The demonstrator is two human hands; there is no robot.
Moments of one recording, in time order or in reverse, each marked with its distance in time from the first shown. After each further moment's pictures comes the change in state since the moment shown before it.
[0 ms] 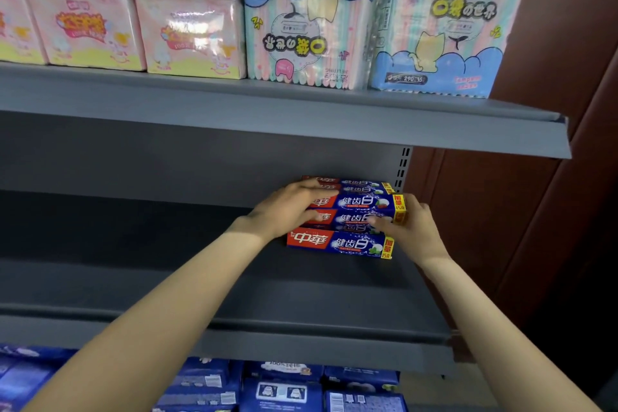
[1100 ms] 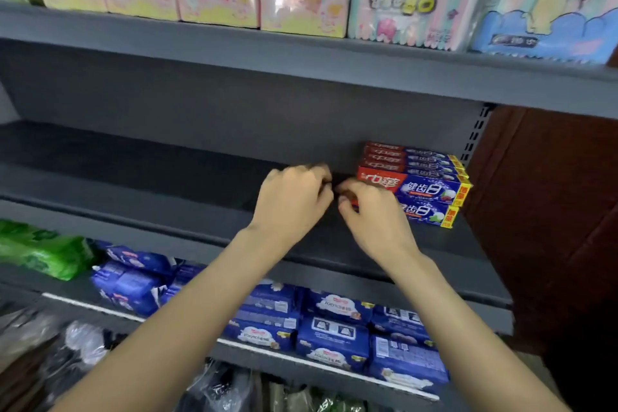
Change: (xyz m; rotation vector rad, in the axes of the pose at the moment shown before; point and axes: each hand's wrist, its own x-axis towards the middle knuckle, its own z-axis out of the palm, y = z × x) left_hand -0.146 0.026 -0.021 0.226 0.471 -0.336; right_hand -0.104 -0.118 0.097 -0.380 -0.155 -0.450
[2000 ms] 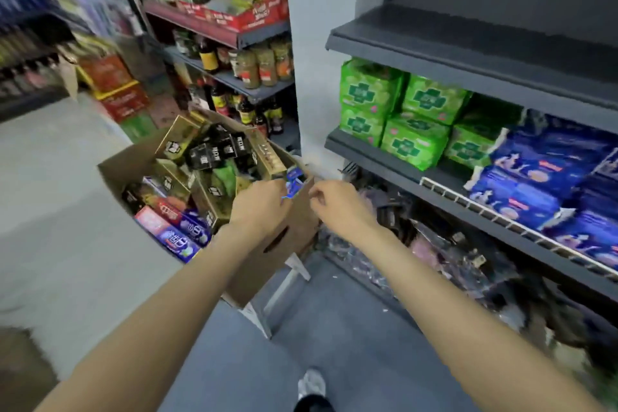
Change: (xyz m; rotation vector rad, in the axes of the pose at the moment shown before) left_hand -0.459 -0.603 -0.254 0.228 -0.433 -0.825; right_hand -0.127 -0.640 0.427 0.251 -0.707 -0.252
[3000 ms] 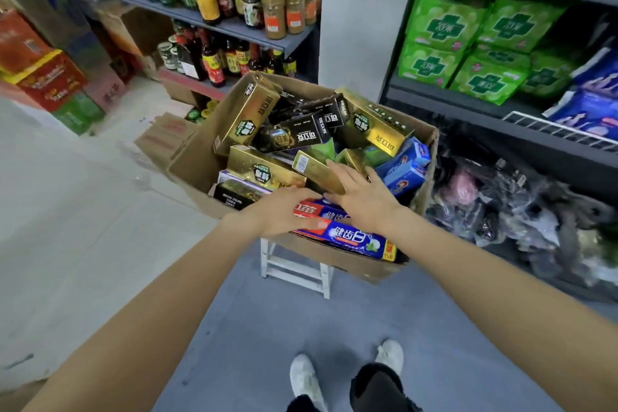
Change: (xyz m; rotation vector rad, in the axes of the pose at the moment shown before) left_hand 0.076 -0.313 -0.003 -0.270 -0.697 0.522; right_hand 0.109 -0.177 0.193 -0.660 -0.298 0.030
